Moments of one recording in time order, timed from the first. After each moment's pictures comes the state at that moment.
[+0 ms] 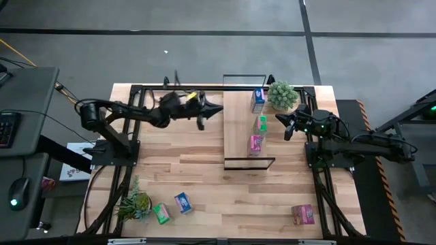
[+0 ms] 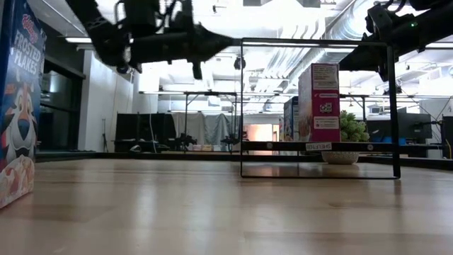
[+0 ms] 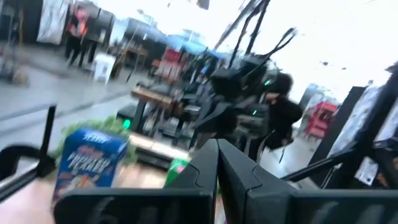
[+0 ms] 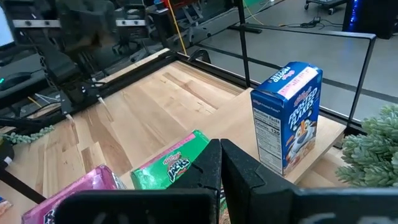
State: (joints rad) left arm 0.36 1.59 0.69 1.08 0.30 -0.37; right arm -0.24 0.41 0.39 -0.25 0.26 0.34
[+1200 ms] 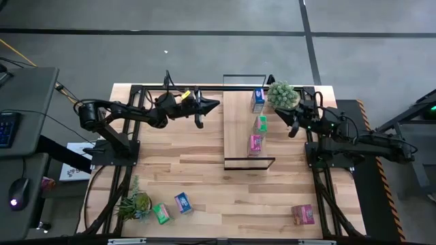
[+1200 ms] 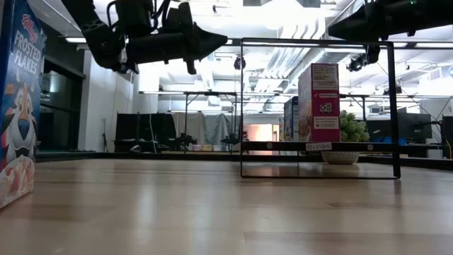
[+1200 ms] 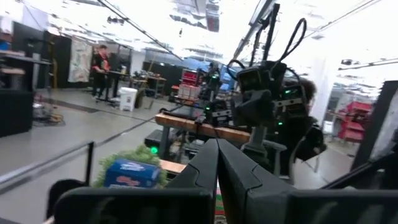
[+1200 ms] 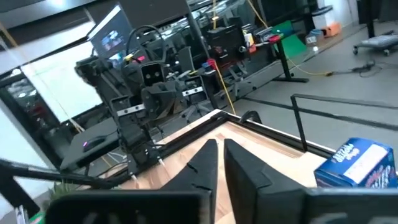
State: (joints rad) left arm 0.39 1.57 0.66 1.17 0.24 -0.24; right arm -0.24 0.41 0.39 0.06 0.16 0.39
